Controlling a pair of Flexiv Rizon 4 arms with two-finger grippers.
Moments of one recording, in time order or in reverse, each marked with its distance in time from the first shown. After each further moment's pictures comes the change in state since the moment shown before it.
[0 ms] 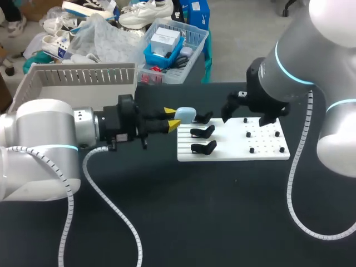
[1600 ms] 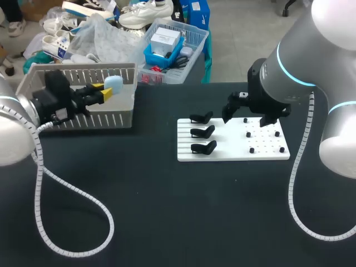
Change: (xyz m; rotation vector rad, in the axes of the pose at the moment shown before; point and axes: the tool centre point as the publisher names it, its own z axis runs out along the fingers) left arm 0.026 0.138 -0.145 -0.425 0.061 -0.279; right arm 0.001 -0.001 0.000 -0.001 -0.004 0.000
